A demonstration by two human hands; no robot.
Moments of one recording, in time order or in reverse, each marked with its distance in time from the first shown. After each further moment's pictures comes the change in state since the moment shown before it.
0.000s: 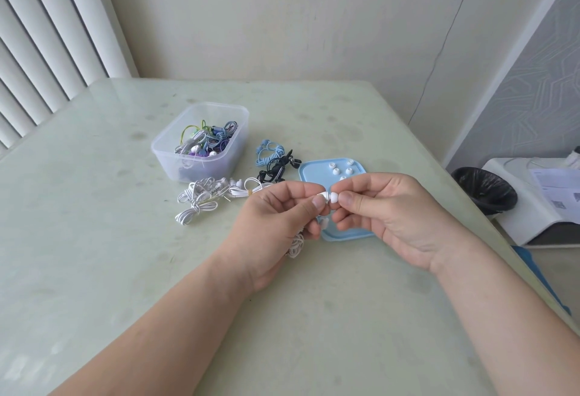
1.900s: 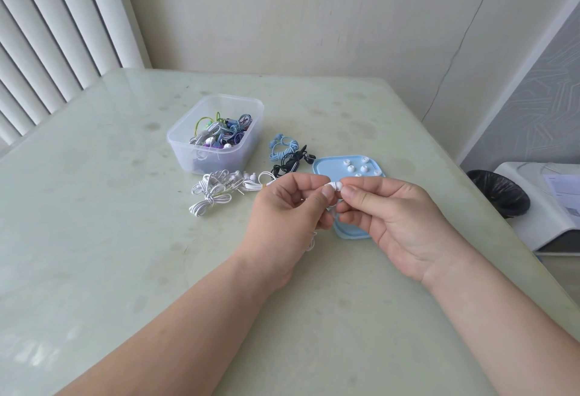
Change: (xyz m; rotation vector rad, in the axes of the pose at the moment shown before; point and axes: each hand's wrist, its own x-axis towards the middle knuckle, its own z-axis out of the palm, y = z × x) left_hand 0.000 -0.008 0.004 0.056 0.190 0.089; right_hand 0.003 0.017 0.020 0.175 0.156 0.007
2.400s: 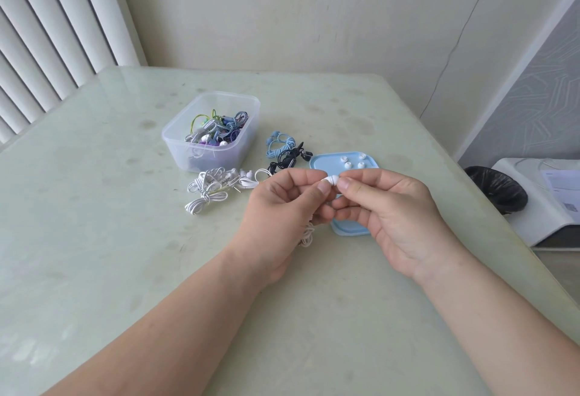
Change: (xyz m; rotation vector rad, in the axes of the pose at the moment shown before) left_hand 0.001 0.004 -0.004 -0.116 -0.091 -0.052; right_hand -0.004 0.001 0.008 -0.042 0.066 -0.095
